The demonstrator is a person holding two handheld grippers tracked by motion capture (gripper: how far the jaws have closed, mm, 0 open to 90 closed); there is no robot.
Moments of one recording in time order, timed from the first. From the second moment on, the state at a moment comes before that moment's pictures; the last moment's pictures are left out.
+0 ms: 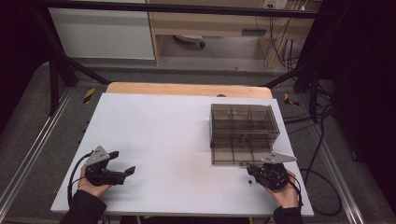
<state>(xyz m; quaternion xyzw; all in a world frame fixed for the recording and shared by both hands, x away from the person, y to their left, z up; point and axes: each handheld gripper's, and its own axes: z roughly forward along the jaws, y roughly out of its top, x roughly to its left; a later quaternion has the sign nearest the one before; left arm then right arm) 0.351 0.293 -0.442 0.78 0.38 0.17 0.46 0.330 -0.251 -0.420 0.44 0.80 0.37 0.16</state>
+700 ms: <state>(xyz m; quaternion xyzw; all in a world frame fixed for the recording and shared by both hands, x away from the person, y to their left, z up) 0.350 0.293 -0.441 0.78 0.38 0.17 0.46 0.349 -0.243 -0.406 0.45 0.79 0.38 0.17</state>
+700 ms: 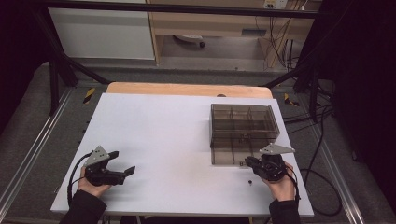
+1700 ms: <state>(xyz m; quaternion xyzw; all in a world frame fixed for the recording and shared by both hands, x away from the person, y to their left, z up) 0.351 0.293 -0.442 0.78 0.38 0.17 0.46 0.382 -0.239 -0.418 0.47 0.78 0.36 0.18</state>
